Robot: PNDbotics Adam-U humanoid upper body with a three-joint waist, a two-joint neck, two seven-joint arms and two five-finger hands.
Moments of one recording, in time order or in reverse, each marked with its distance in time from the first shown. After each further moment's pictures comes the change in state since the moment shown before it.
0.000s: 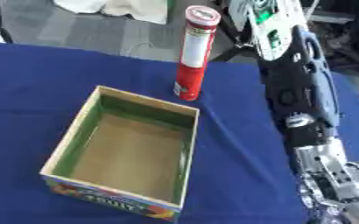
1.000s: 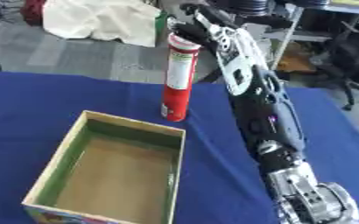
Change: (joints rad) left arm -0.002 -0.008 -0.006 0.000 0.009 0.001 -0.003; right arm 0.013 0.043 0.014 0.084 0.051 -0.076 0.065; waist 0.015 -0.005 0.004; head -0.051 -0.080
